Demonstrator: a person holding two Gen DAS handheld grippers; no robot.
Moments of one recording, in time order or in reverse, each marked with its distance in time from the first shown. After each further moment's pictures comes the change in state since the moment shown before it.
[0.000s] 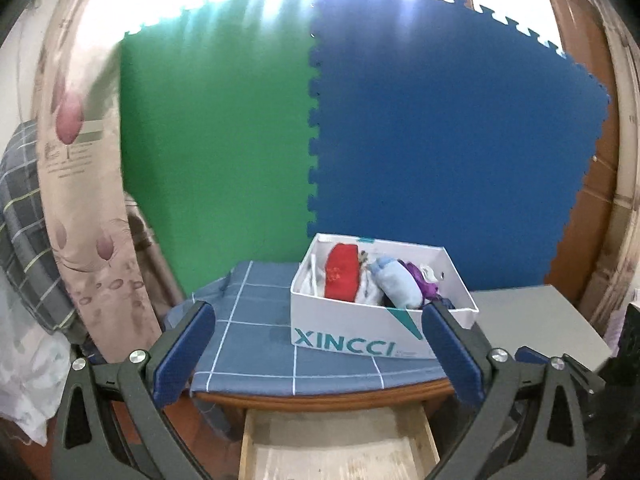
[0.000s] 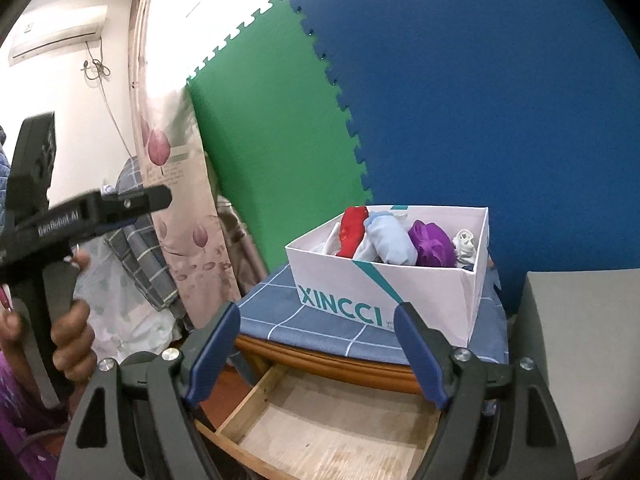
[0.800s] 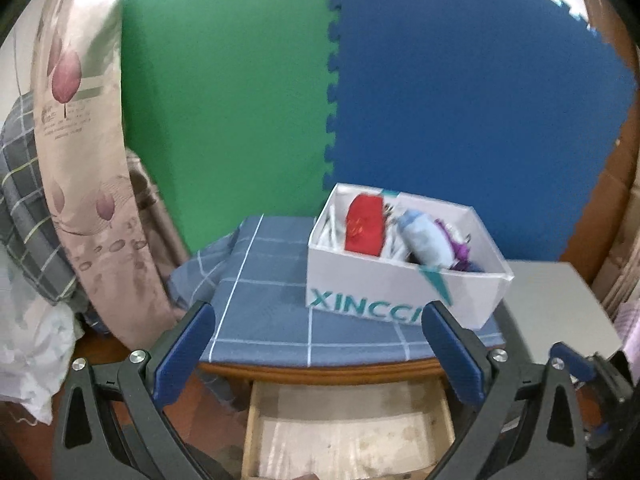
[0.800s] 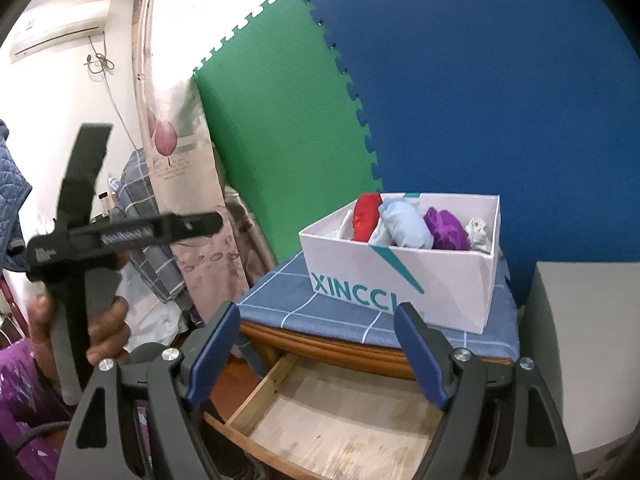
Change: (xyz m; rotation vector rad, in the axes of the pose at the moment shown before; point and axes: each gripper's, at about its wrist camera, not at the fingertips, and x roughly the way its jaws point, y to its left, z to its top) left arm 0.050 0.014 -0.030 -0.030 0.150 0.050; right arm 0.009 0.014 -0.012 0.002 0.032 0.021
